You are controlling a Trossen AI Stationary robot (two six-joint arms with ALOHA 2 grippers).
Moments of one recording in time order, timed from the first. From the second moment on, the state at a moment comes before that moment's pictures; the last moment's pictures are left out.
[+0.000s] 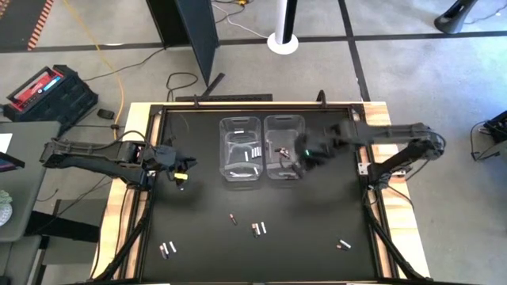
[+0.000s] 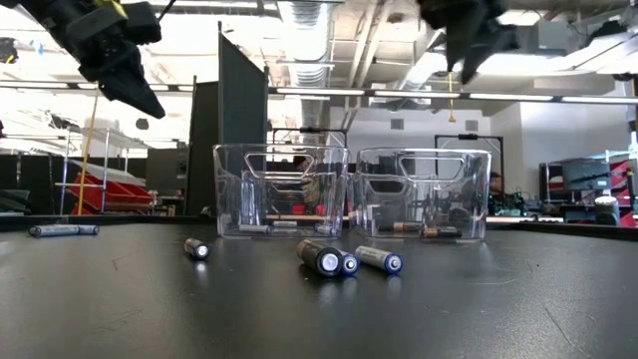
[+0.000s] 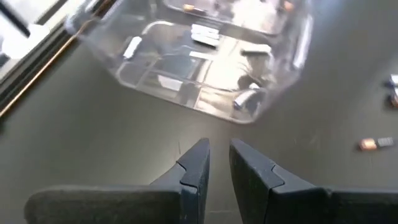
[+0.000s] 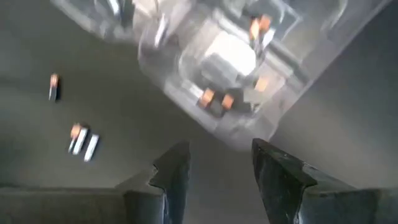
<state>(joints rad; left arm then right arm) -0.05 0.71 0.65 -0.69 -0.36 -0.28 0.03 1.42 1.44 -1.27 0.11 0.91</state>
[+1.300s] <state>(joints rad) -0.05 0.71 0.65 -0.69 -0.30 -0.23 0.77 1.59 1.07 -1.06 -0.19 1.68</state>
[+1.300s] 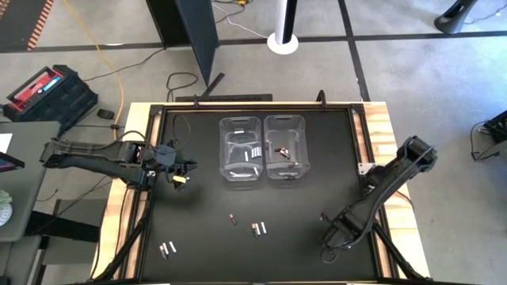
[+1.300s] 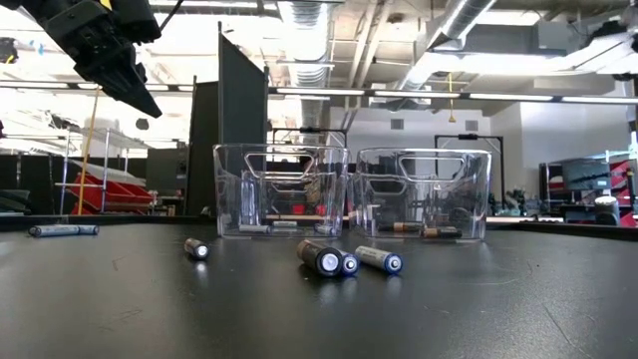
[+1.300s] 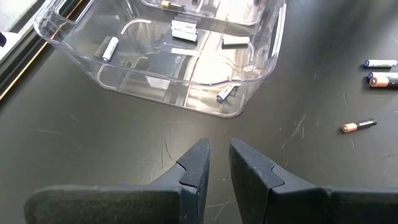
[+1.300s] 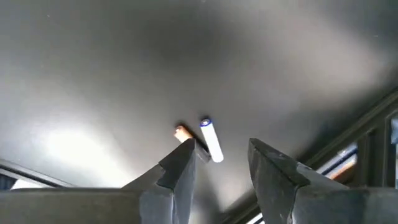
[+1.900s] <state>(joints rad) -0.05 0.71 0.65 -0.69 -0.30 -0.26 0.77 1.72 1.06 -0.97 -0.34 1.56</state>
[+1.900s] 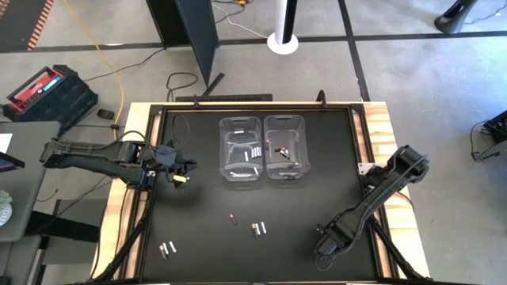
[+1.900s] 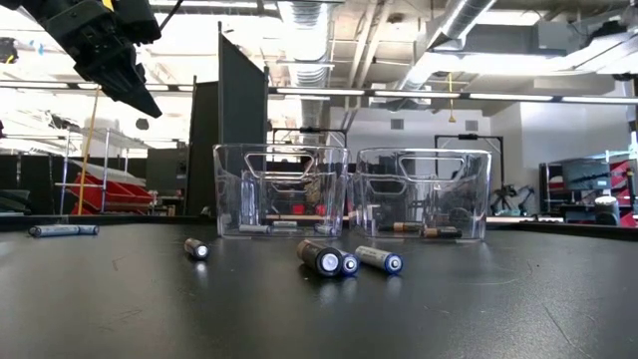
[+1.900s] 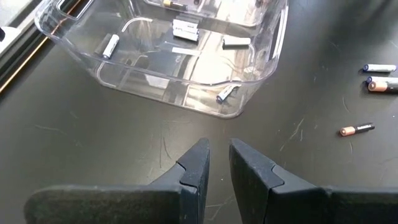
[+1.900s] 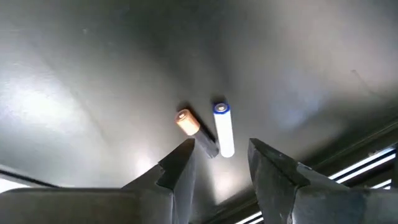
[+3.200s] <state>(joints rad) -0.05 0.71 0.65 -0.69 -0.30 -0.26 0.77 1.72 1.06 -0.94 -0.34 1.56</state>
